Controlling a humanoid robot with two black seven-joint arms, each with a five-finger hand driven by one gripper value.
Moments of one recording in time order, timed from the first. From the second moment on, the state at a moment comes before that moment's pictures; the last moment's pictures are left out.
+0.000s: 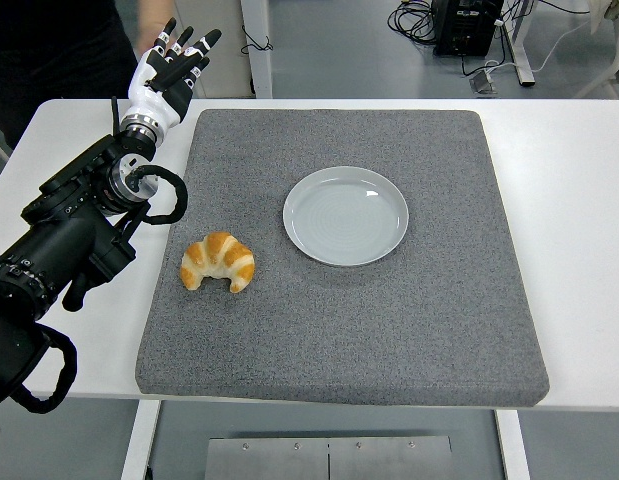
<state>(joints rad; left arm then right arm) -1.05 0.04 -0.75 -0.37 0.02 -0.09 -0.29 -0.08 0.00 -0.01 0.10 -0.11 0.03 0.41</state>
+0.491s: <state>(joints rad) -1.04 0.04 -0.75 -0.37 0.02 -0.08 -0.34 -0.08 0.00 -0.01 0.10 -0.11 0.03 0.41</state>
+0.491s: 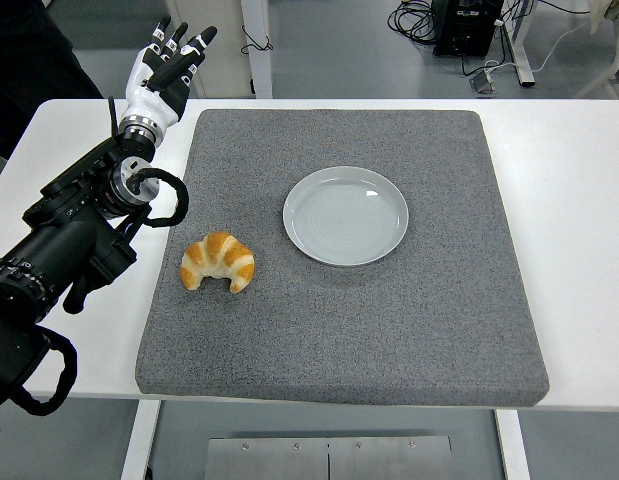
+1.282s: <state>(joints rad) -1.05 0.05 -0.74 -0.37 0.03 -0.08 -0.33 -0.08 0.00 -0.01 0.10 -0.11 0.03 0.41</state>
